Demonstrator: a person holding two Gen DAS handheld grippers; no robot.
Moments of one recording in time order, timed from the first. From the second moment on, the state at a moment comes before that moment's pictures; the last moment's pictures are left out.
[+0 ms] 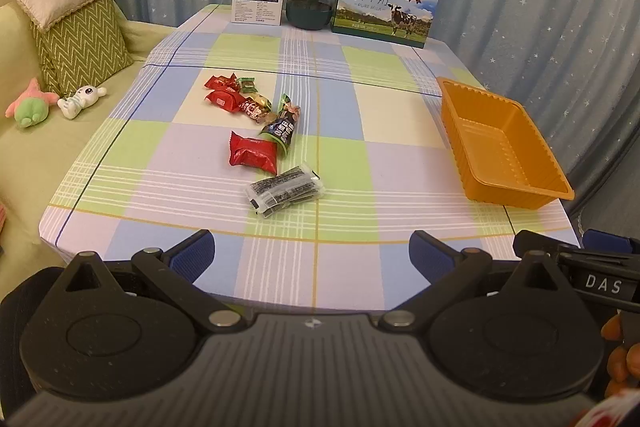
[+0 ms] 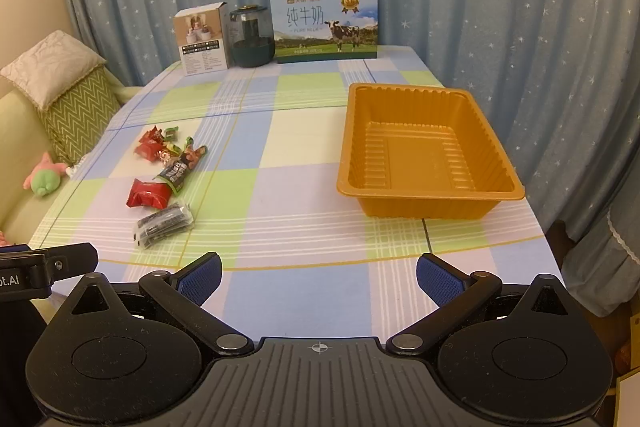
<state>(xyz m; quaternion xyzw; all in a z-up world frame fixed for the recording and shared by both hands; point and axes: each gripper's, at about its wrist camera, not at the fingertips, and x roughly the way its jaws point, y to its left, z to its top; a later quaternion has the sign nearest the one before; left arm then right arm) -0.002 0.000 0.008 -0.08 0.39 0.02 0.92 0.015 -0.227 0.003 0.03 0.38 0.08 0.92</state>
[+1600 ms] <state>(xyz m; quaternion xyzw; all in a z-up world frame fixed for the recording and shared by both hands) -0.001 -0.002 0.010 -0.08 0.39 0.02 0.92 0.016 -0.228 0.001 0.02 0.38 0.08 0.92</state>
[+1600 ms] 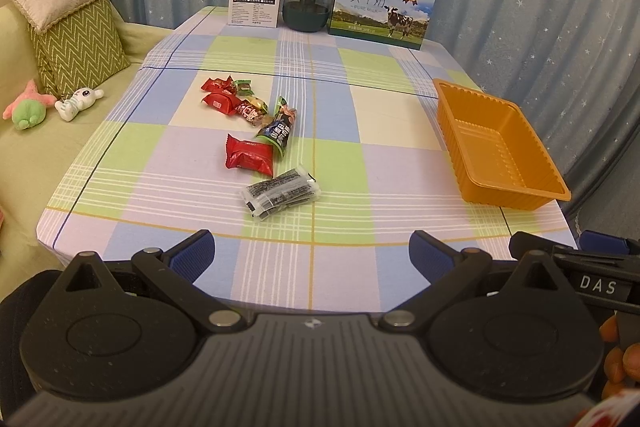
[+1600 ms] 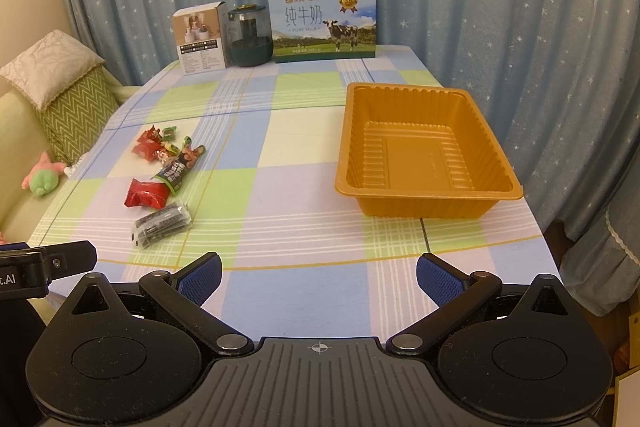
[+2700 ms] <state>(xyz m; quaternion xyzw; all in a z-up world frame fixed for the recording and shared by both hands) 0.012 0.008 -0.006 -0.08 0.39 0.01 0.92 0.025 -0.222 -0.012 0.03 0.38 0.09 0.92</state>
